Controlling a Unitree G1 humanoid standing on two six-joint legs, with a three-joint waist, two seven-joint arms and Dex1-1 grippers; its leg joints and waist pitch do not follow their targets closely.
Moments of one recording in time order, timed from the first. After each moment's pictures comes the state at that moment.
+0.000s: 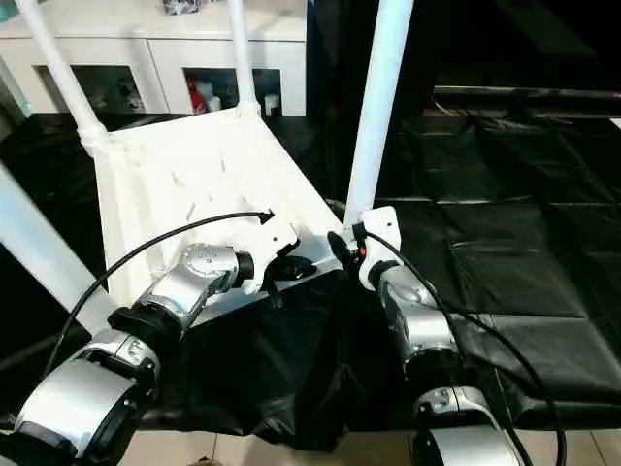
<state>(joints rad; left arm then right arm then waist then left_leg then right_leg) -0.80 0.06 -0.22 1.00 0.11 -0.02 -0.84 -0.52 -0.13 -0.02 0.73 0.07 0.00 0.39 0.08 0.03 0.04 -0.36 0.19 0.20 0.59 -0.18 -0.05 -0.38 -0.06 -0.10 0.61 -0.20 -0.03</state>
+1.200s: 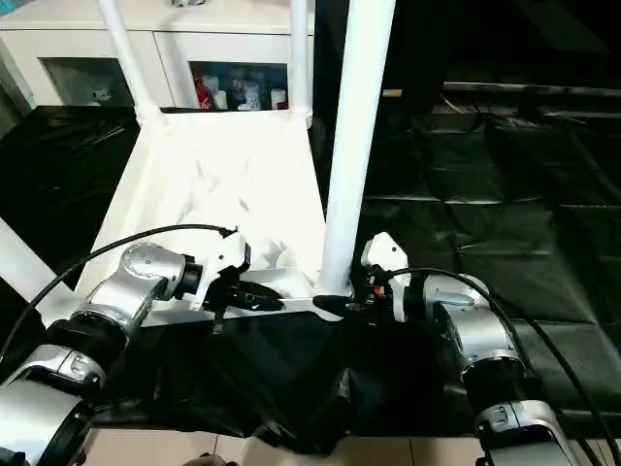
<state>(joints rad) -0.69 0.26 -0.24 0.83 0.03 -0.05 -1.33 -0.45 -0.40 0.12 0.59 0.17 0.01 1.19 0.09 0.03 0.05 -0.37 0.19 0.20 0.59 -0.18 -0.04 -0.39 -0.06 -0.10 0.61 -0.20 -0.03</state>
